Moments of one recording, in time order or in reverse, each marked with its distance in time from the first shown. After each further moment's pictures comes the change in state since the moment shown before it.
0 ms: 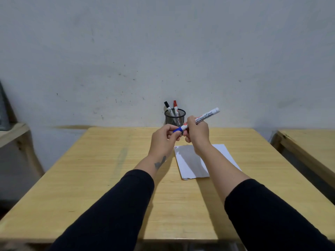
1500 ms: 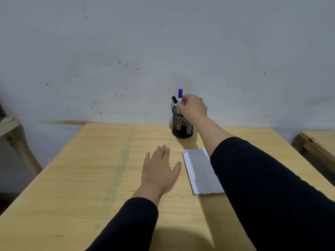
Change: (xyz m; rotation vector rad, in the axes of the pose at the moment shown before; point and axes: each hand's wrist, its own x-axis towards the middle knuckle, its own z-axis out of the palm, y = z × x) left_hand -0.012 -0.088 -0.007 0.953 -0.276 -0.117; right_hand 0.120 0.002 0.061 -0.955 -0.058 -0.316
